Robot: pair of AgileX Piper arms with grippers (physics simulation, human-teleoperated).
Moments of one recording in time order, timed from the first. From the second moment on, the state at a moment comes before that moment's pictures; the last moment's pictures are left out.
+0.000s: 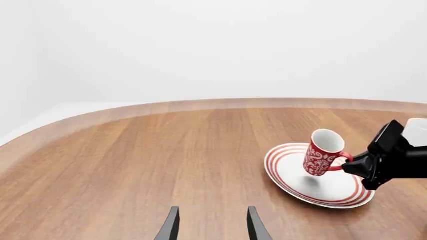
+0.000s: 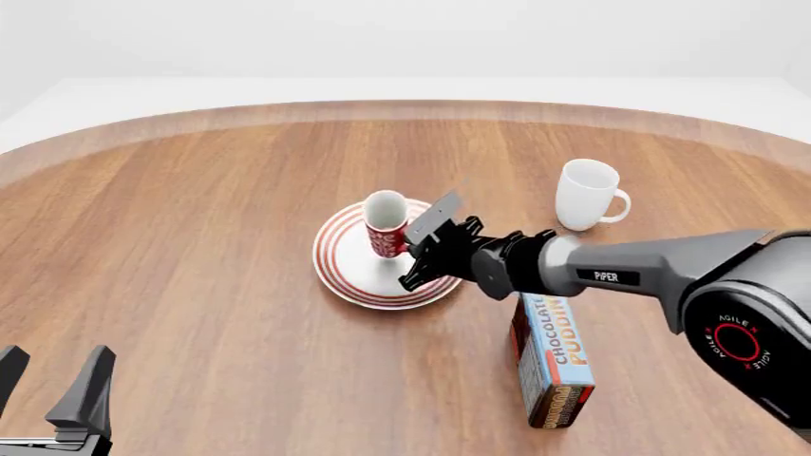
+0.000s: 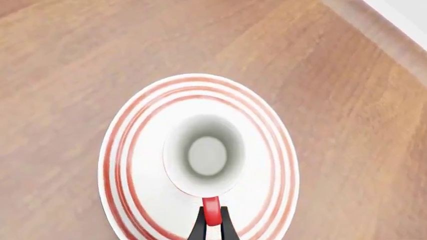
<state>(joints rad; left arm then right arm) 0.00 0.00 0.00 0.00 0.00 0.54 2.03 -1.22 -0.12 -0.29</state>
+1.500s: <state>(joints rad) 0.00 0.00 0.00 0.00 0.00 0.53 1.97 -1.16 -0.13 -0.25</state>
